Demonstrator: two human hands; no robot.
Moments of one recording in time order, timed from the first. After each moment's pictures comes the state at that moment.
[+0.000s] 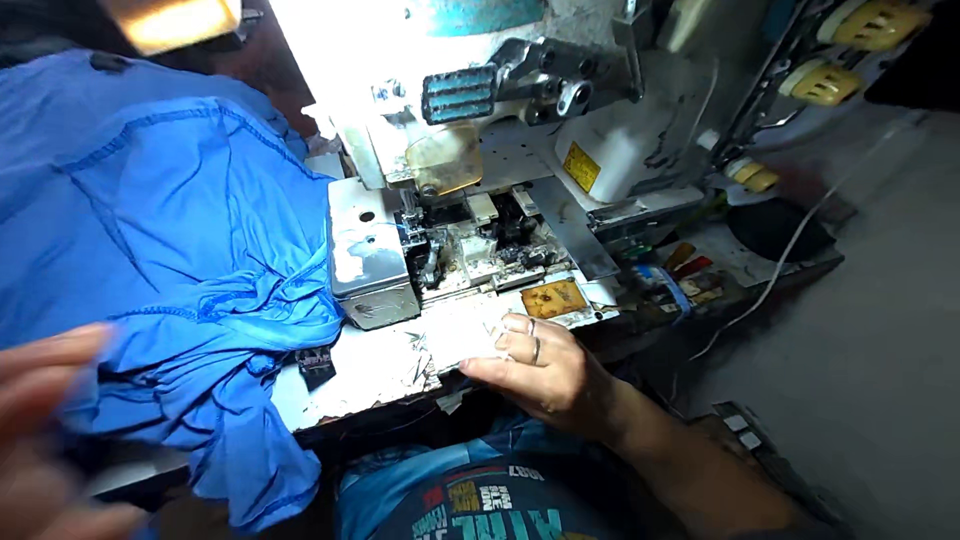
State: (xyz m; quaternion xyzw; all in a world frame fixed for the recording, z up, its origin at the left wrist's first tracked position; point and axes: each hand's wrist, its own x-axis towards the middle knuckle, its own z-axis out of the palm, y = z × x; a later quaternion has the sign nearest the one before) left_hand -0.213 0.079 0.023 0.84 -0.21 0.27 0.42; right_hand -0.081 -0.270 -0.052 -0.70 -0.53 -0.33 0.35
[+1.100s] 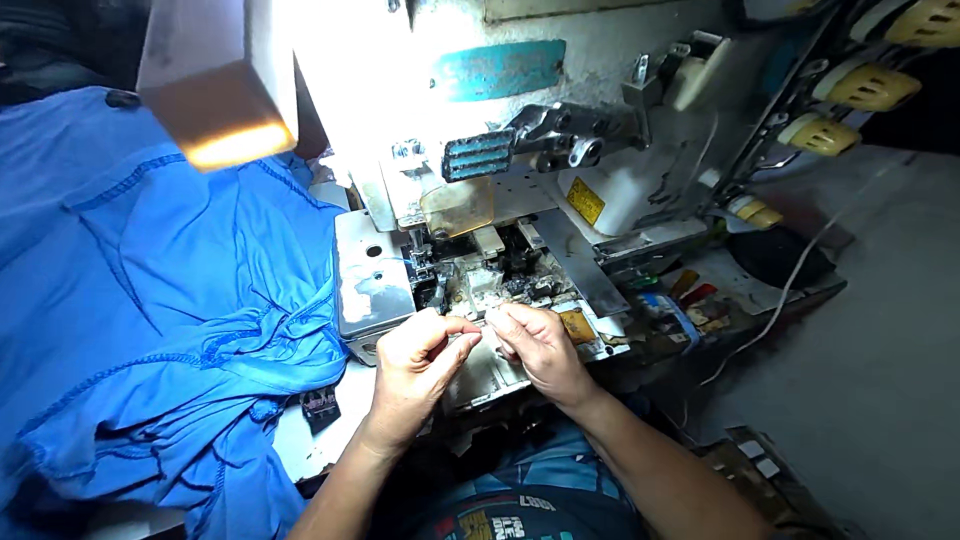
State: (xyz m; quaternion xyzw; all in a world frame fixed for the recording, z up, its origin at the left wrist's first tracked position) left_hand -0.063 -0.066 -0.044 0.77 -0.25 0.23 0.54; right_hand -0.039 -0.241 -0.056 -0.64 -0.26 -0.09 0.72
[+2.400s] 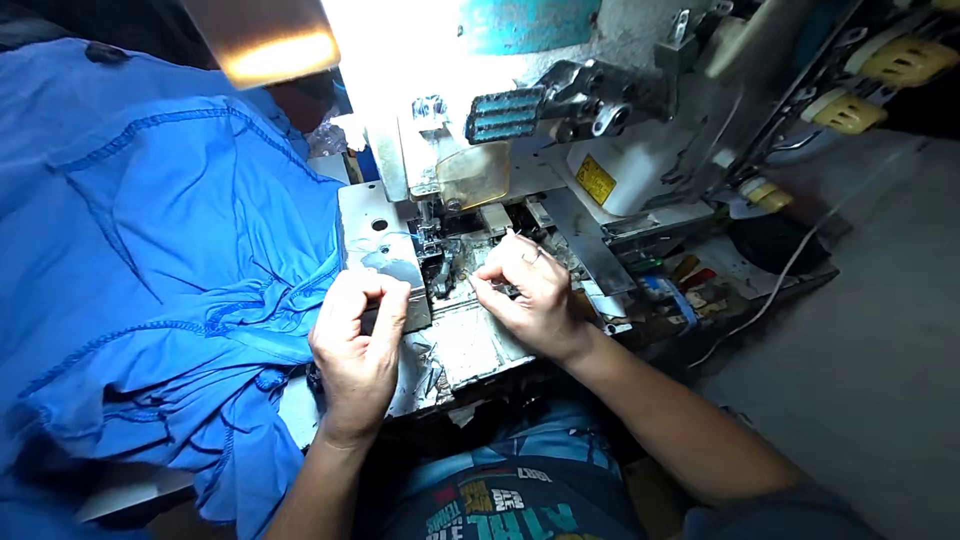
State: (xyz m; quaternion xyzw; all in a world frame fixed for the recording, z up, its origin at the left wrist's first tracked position) left_hand -0.081 -0.043 -0.022 0.76 -0.13 0.41 0.48; right_hand -0.011 -0.233 -0.038 -0.73 -0.38 -0.40 0.41
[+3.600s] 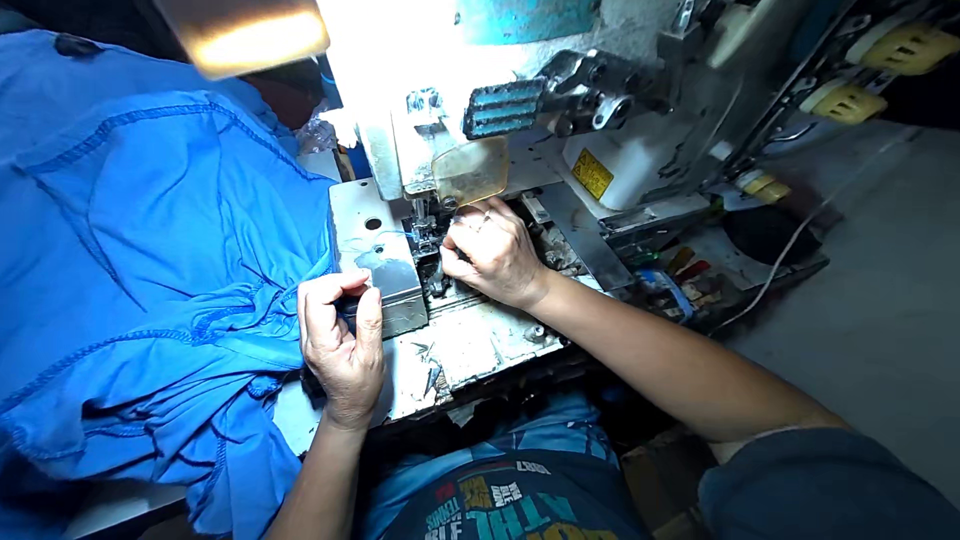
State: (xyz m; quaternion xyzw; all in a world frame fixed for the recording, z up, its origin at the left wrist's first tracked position) left_hand -0.058 -0.026 -0.060 0.72 -0.16 0.49 0.47; right_hand 0.046 -0.211 -0.036 -0.73 -0.43 -0.48 0.23
